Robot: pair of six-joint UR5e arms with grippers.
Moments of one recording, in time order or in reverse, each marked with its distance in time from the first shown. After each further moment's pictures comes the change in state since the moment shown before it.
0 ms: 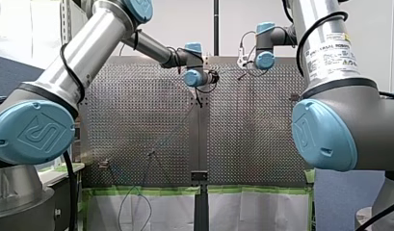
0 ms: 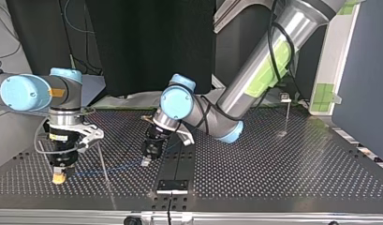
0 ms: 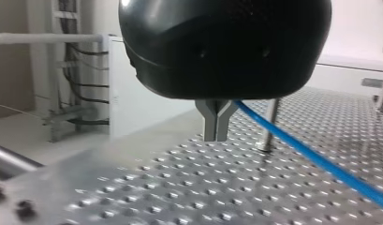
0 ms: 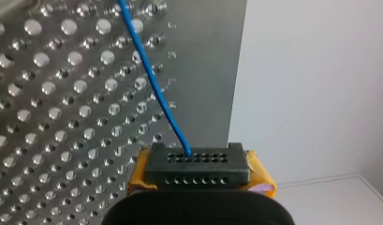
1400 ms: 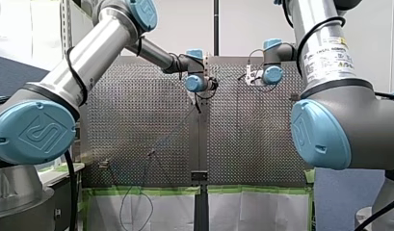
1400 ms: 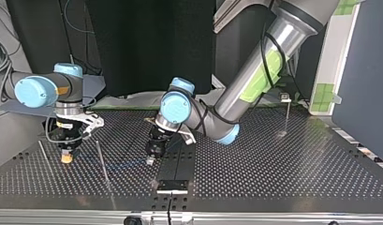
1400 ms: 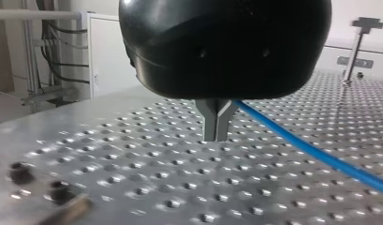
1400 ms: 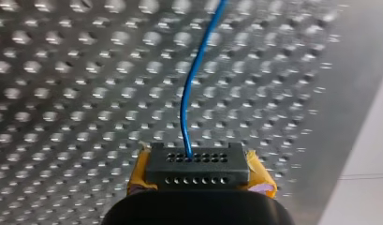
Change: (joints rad) left arm 0.009 -0.056 0.033 -0.028 -0.024 0.020; right arm -0.059 0.050 0.103 -0.005 -0.020 -0.001
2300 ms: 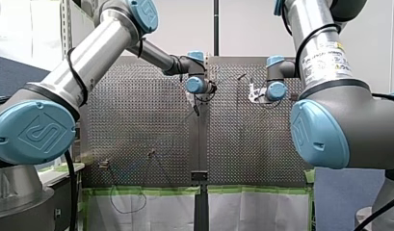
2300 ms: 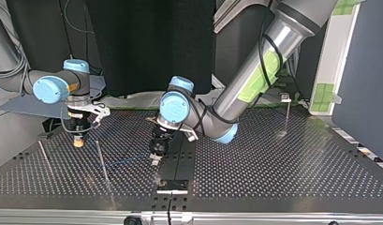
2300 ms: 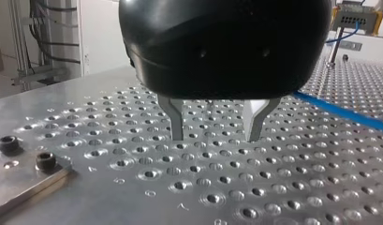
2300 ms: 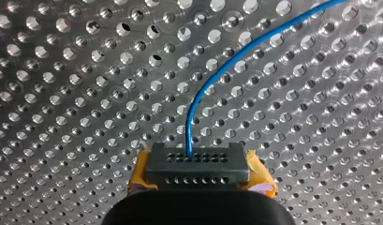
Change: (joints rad) left arm -0.002 -0.009 0.000 -0.032 -0.059 0.008; right arm -0.027 0.072 0.075 -0.026 -0.011 -0.040
